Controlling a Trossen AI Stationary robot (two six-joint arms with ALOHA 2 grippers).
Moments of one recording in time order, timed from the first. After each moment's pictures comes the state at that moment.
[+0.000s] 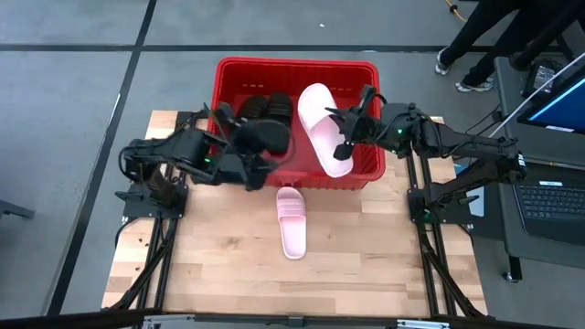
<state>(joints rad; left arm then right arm) -0.25 1.78 2.36 -1.58 -1.17 -0.41 -0.07 1.28 1.42 -0.32 0.51 -0.58</state>
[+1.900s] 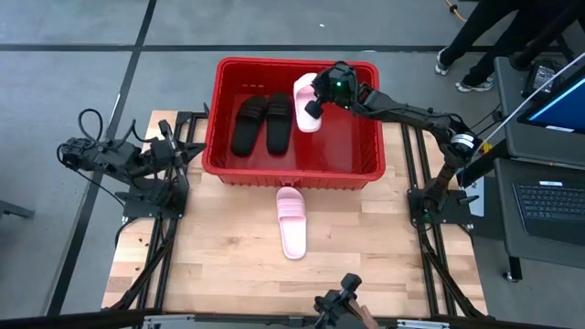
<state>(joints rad) -0.34 0.36 0.74 -0.44 -0.78 0.20 -0.60 1.75 1.41 -0.08 0.21 -0.31</state>
